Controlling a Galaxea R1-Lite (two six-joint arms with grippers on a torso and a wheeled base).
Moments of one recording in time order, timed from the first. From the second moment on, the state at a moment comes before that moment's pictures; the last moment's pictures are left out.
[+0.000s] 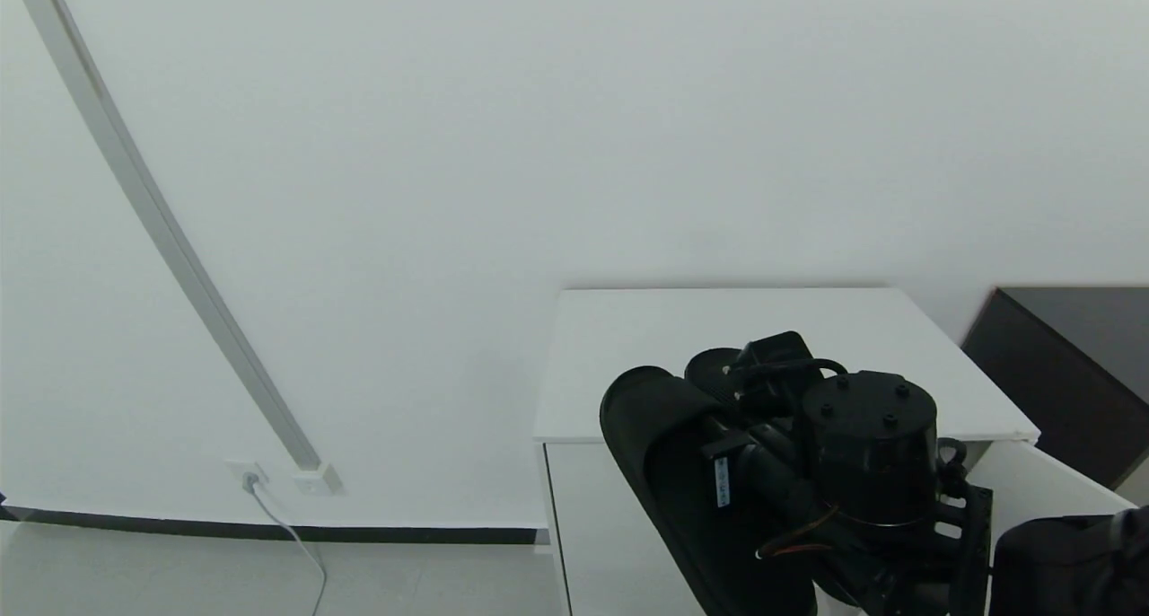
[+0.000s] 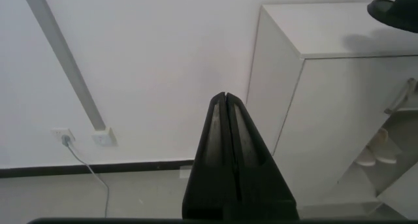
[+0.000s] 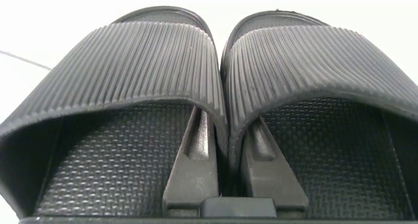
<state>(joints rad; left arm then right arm) 0.00 0.00 0.00 0.01 -0.02 0.01 0.90 1.80 -0.67 -0.87 -0.54 0.12</state>
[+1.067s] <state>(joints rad) 0.00 0.00 0.00 0.01 -0.02 0.02 0.90 1.80 -0.66 -0.87 -0.54 0.12</state>
